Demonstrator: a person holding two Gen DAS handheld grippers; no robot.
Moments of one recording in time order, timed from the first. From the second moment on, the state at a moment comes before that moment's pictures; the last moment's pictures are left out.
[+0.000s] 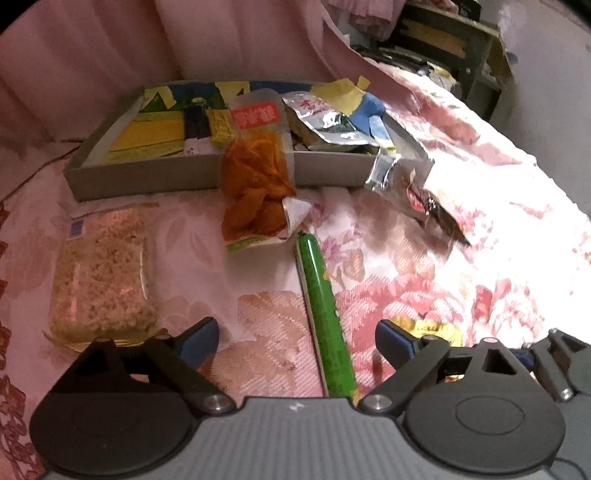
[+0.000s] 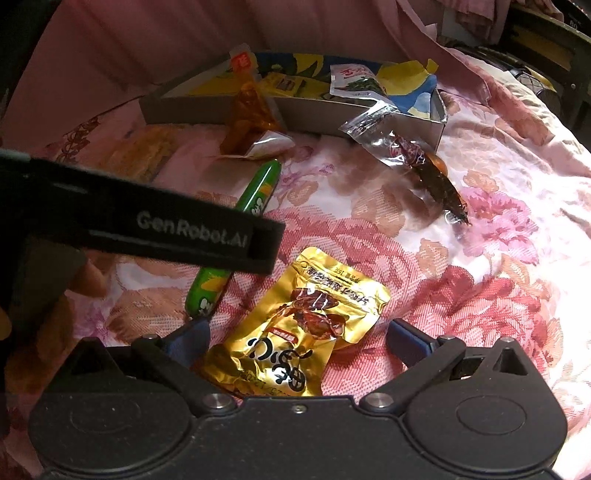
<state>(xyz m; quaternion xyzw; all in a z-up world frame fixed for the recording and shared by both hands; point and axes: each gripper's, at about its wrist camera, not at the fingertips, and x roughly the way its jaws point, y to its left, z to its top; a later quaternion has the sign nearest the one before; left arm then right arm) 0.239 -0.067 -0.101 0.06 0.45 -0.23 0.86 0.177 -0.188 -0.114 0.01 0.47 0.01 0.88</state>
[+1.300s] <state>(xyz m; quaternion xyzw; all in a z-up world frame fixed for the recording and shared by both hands) 0.220 -0.061 -0.091 0.08 0.48 -0.22 0.85 0.170 -0.209 -0.102 0.07 0.48 -0.04 0.88</state>
